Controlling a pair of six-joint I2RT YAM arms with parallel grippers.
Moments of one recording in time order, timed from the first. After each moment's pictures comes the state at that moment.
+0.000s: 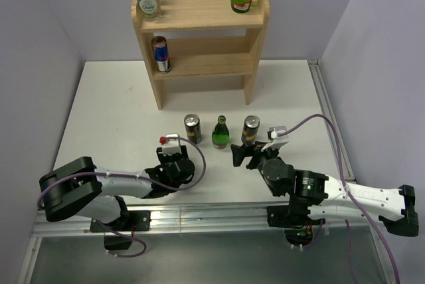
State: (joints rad) left arm -1.12 1.39 0.38 0.28 -0.98 -0.78; right arm 1.28 0.60 0.51 -0.21 0.92 0.60
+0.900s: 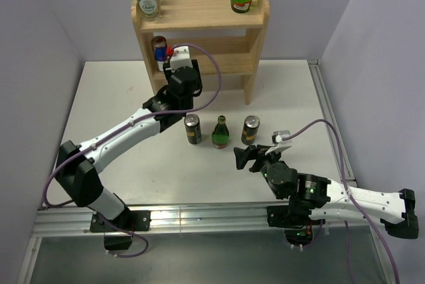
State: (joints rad) left arm -0.78 1.54 1.36 -0.06 -0.81 -0.33; right arm 1.28 0.52 0.42 -0.20 0.92 0.63
